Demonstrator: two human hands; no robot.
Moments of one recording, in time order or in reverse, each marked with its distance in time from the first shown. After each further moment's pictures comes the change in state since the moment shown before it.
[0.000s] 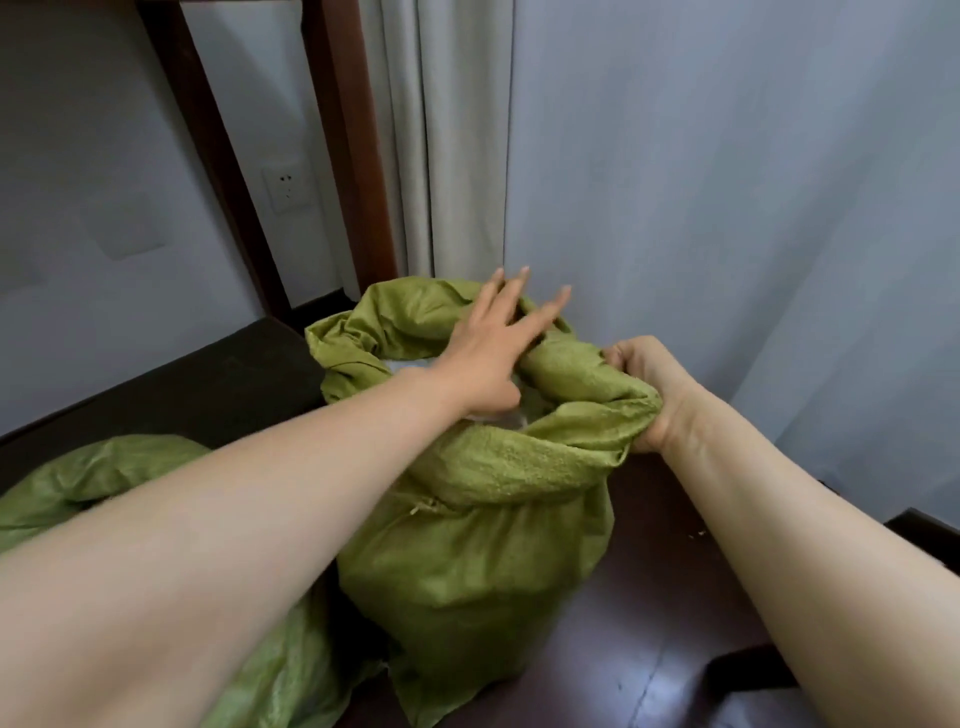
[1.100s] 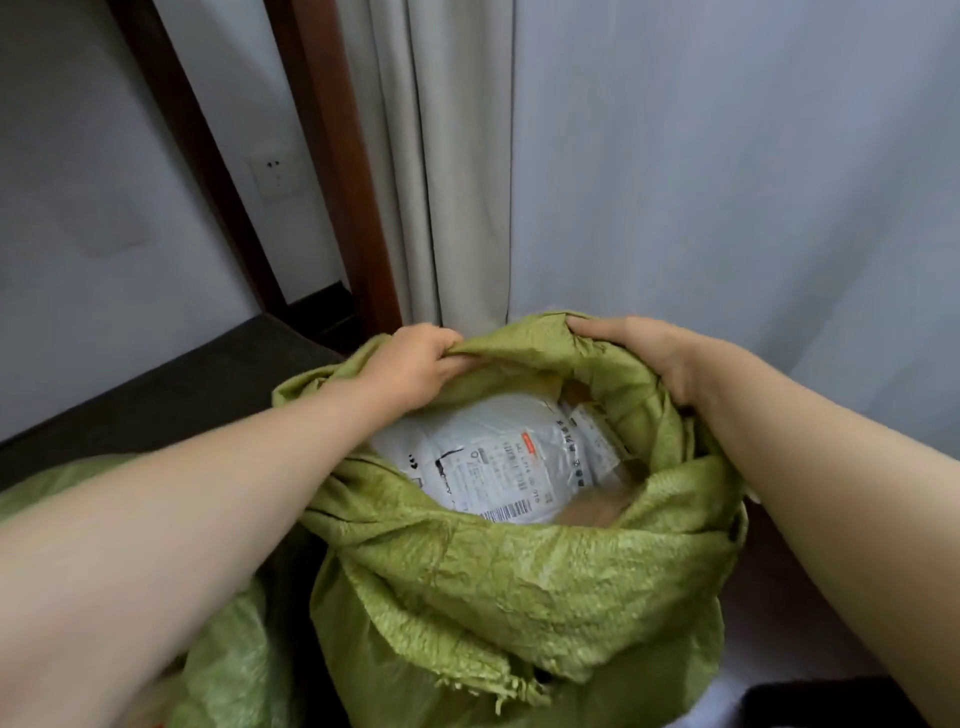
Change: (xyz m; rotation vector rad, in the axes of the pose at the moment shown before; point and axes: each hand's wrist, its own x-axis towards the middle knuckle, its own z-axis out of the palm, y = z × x) left_hand 0.011 -0.079 0.025 -0.188 -0.008 -0.265; right_hand 0.065 -0.037 -0.018 -0.632 0.096 0.031
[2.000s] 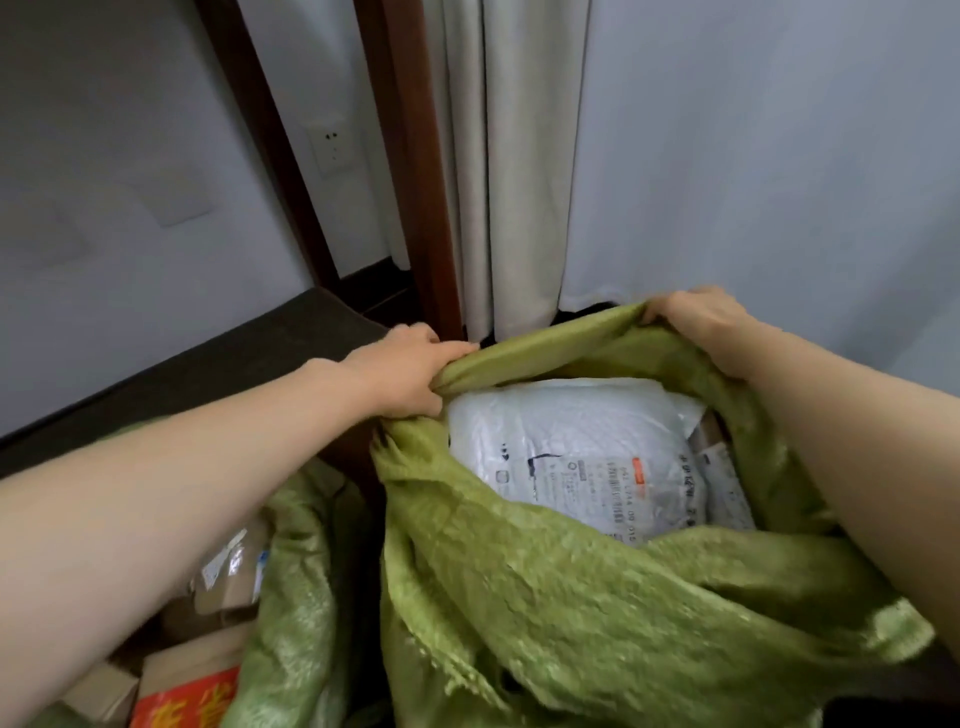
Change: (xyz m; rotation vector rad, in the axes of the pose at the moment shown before) left_hand -0.036 -0.049 -0.028 0.389 -0.310 -0.070; right_hand 0.037 -0.006 0.010 -0.316 0.441 -0.157
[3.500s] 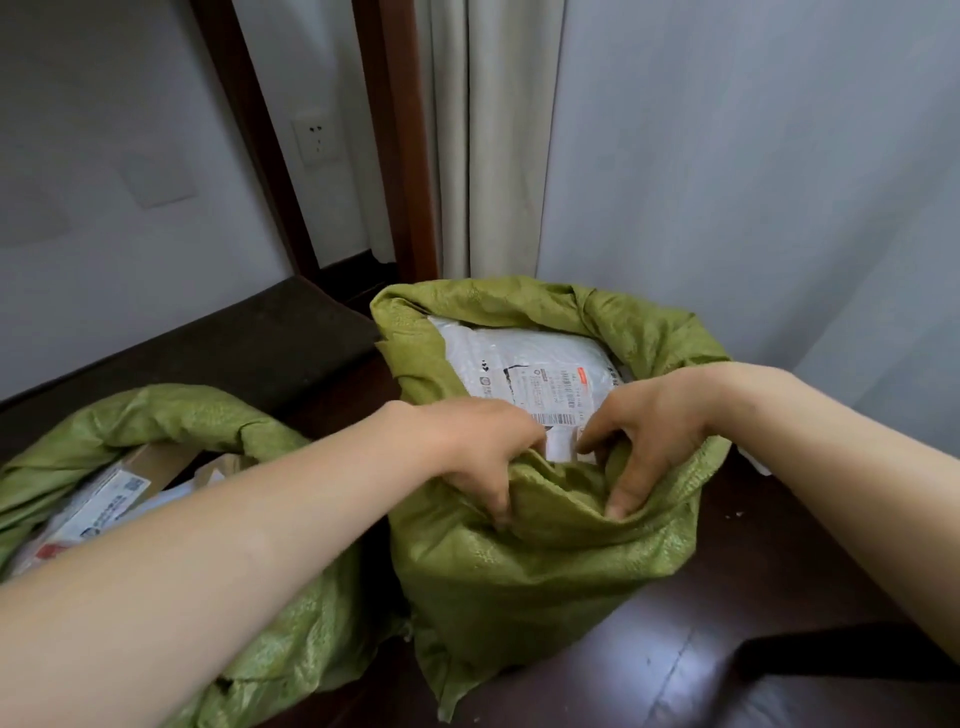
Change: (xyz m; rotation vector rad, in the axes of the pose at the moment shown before) left_hand -0.062 0.103 0.014 0.055 -0.212 0.324; right_hand -0.125 -0.003 0.001 -1.131 -0.784 -0.319
